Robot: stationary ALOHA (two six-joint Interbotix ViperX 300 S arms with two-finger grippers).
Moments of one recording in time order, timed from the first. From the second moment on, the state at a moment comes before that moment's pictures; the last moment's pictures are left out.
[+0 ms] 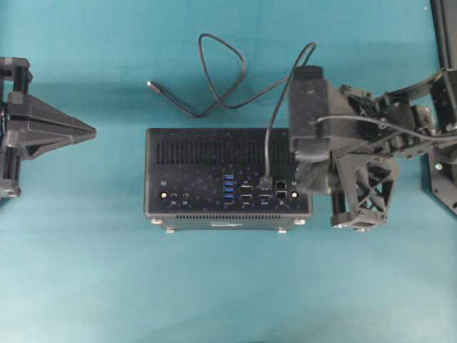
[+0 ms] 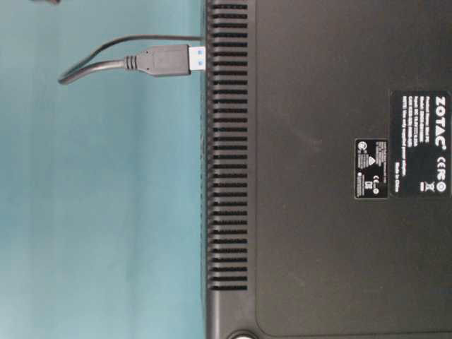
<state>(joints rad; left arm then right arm) -0.02 -0.87 1.00 0.01 0.00 -0.04 0.12 -0.31 0.31 0.10 1.05 0.16</state>
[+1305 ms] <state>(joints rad) -0.04 -0.90 1.01 0.01 0.04 -0.06 0.15 -0.18 0.20 -0.03 1.00 0.26</state>
